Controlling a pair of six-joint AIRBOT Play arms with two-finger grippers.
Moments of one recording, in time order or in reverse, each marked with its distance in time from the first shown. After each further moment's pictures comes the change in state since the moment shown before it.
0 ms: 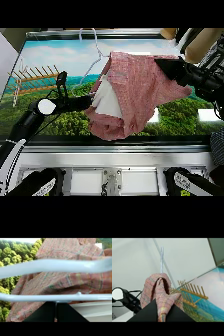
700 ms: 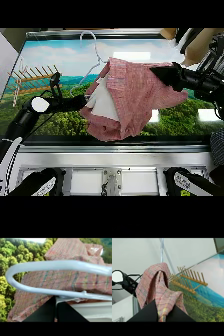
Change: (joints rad) left arm 0.089 -0.005 -0.002 -0.005 -0.068 -0.013; right arm 0.000 -0.002 0.000 -0.116 0.024 -0.002
